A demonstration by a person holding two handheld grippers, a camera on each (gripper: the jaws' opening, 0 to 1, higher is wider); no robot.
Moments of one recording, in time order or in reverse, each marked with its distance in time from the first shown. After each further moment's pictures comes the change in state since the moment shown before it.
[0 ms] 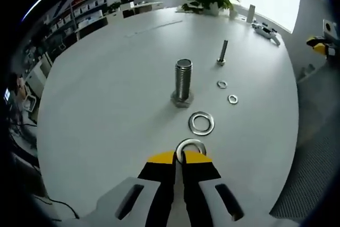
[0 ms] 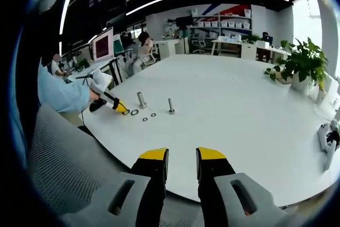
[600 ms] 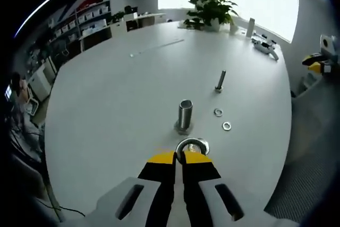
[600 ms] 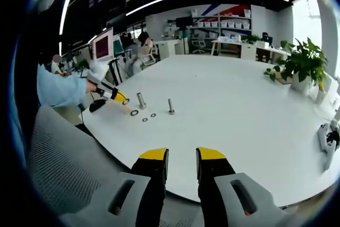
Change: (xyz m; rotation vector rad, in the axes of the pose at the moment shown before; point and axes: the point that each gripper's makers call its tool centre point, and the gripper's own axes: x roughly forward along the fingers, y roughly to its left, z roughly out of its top) left arm -0.027 0.002 0.050 -0.004 -0.109 0.007; right arm -0.001 -0.001 0.001 0.002 -0.003 -0.003
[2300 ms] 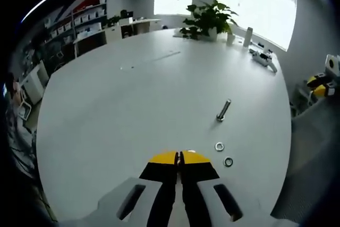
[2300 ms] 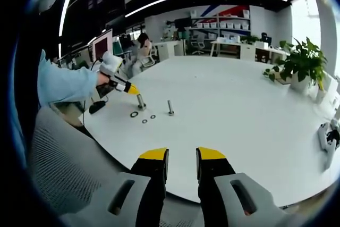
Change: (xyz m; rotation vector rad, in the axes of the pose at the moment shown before) left arm 0.036 0.000 0.052 -0.011 -0.040 -0.064; right arm 0.000 -0.001 0.002 0.011 -0.011 -0.007
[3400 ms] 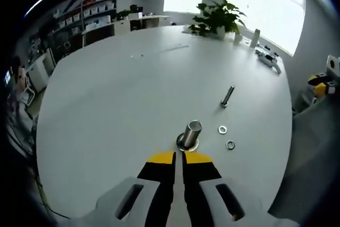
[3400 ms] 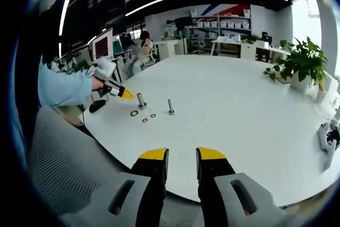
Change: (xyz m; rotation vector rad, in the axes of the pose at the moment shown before) left arm -0.012 0.002 -0.047 -0.075 0.037 0.022; right arm 0.001 0.002 -0.001 -0.003 0.012 0.001
